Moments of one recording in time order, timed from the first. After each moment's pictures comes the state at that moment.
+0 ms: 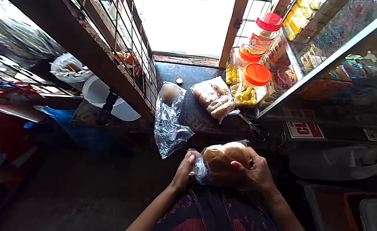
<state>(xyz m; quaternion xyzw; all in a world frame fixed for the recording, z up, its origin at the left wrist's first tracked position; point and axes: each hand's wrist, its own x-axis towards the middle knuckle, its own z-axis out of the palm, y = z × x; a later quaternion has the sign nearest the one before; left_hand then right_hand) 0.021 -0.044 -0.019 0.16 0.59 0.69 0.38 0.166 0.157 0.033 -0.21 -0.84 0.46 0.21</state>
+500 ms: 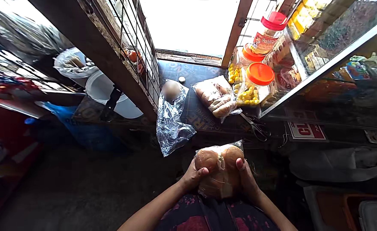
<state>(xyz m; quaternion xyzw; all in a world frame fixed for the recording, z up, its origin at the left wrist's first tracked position) 0.033 -0.034 -0.015 0.27 0.44 0.76 0.39 0.155 0.114 0.016 -0.21 -0.51 0.81 0.20</state>
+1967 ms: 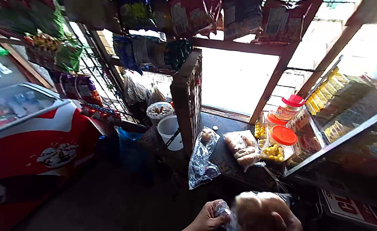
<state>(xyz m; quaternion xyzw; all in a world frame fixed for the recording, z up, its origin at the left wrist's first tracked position) 0.028 -0.038 -0.010 0.34 0.50 0.73 0.32 0.180 0.174 0.030 -0.13 -0.67 0.66 0.30</state>
